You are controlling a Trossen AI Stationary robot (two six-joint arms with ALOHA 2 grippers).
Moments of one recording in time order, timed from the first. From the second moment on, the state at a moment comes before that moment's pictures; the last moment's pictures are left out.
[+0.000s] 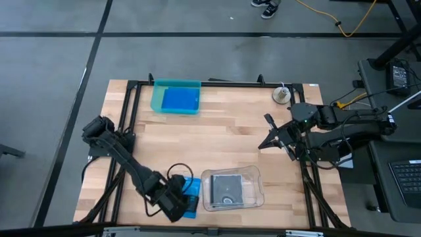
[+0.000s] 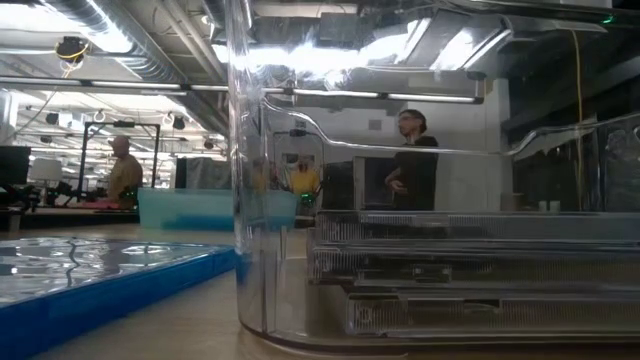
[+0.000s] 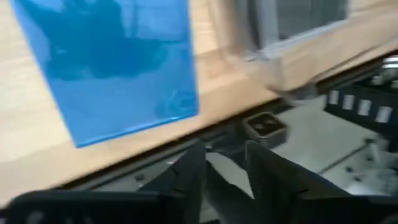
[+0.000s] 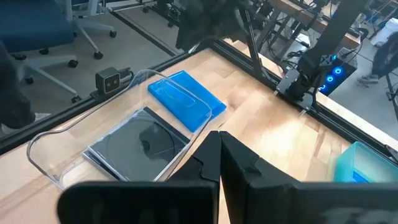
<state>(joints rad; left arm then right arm) -0.70 1.78 1.51 -0.80 -0.15 -2.07 0.07 0.84 0.88 -0.45 -0.37 -0.51</state>
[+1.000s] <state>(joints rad) -0.64 2.01 1.37 -0.95 -0.17 -1.43 -0.14 0.84 0.84 -0.44 -0.19 -0.15</state>
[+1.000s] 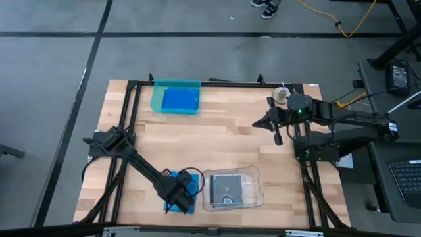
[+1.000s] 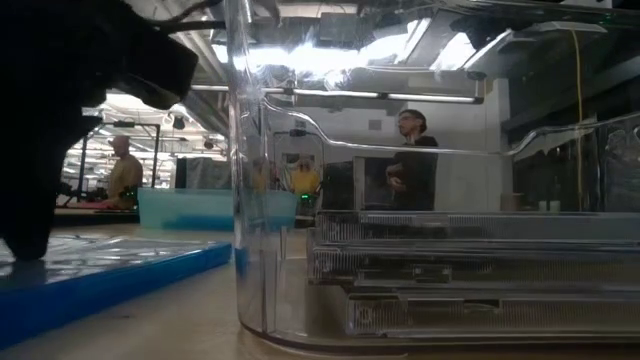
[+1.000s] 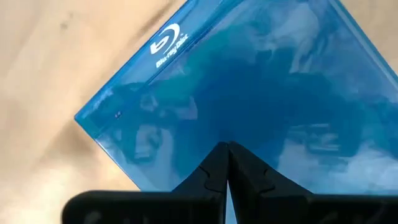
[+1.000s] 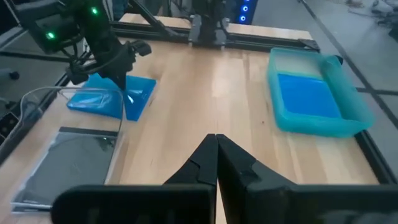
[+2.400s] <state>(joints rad) 0.12 1.75 0.98 -0.16 -0.13 -0.72 -0.30 0.85 0.68 -0.48 -0.04 -0.21</state>
